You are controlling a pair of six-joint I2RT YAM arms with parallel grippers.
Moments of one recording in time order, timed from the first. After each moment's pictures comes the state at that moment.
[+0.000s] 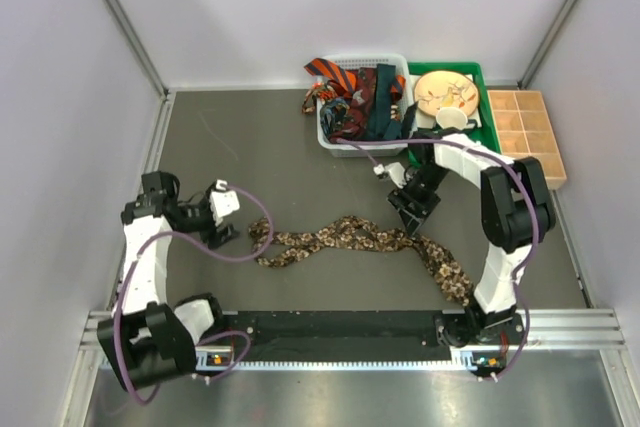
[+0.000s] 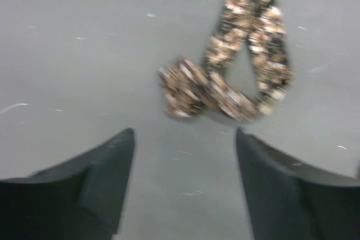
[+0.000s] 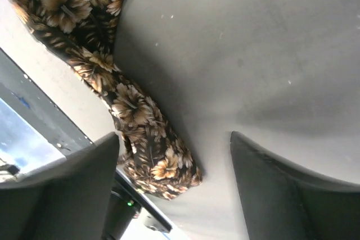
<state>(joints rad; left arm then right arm) 0.28 1.07 0.82 -0.99 0.92 1.44 0.31 1.88 1.29 -1.14 -0.41 -0.64</state>
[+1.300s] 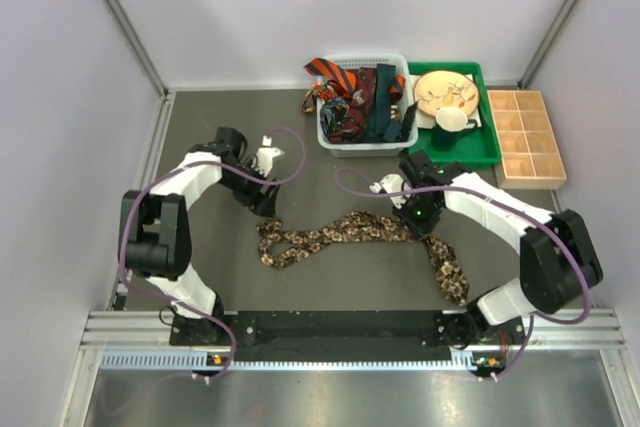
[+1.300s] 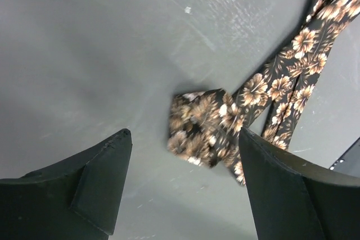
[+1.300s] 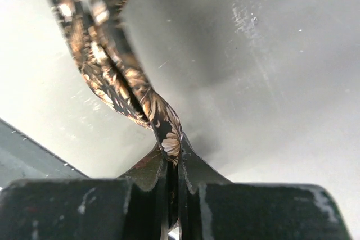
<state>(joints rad) -0.09 1.64 1.10 -0.76 0.55 0.54 0.51 1.50 0.97 -0.88 -0.13 -0.40</state>
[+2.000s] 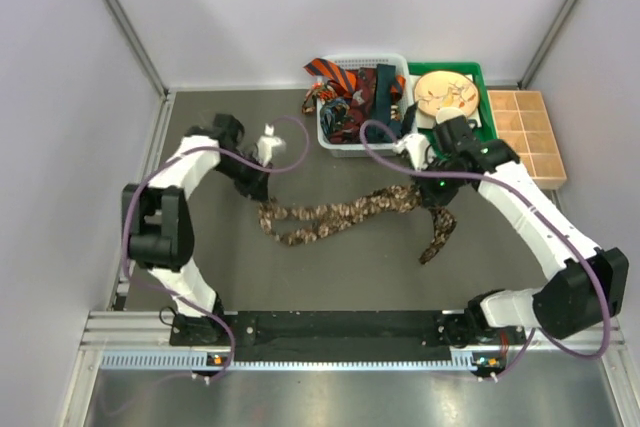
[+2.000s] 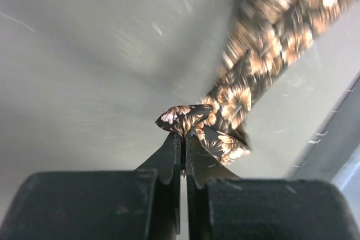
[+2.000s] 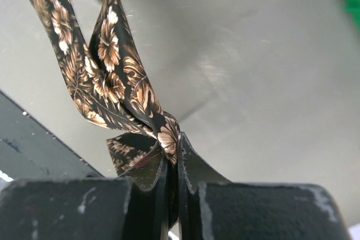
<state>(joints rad) -0.14 1.76 1.26 -0.97 0.61 0.60 0.41 1.30 1.18 -1.01 -0.21 -0.41</state>
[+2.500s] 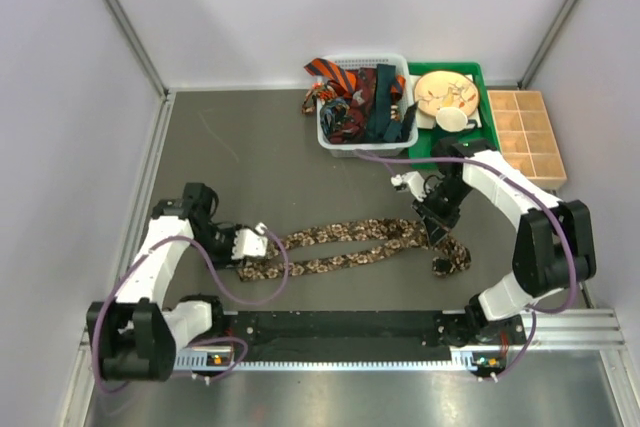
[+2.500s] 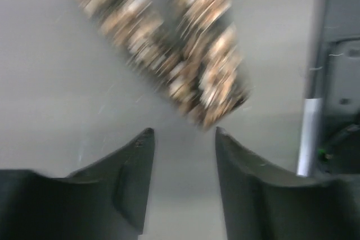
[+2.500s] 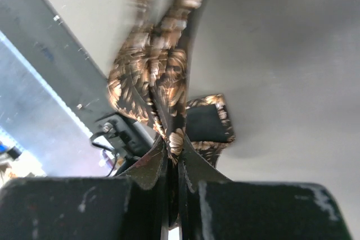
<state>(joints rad) -0.05 1.07 0.72 -1.18 0.51 1.62 0.27 1.53 1.12 -1.25 -0.41 -0.68</state>
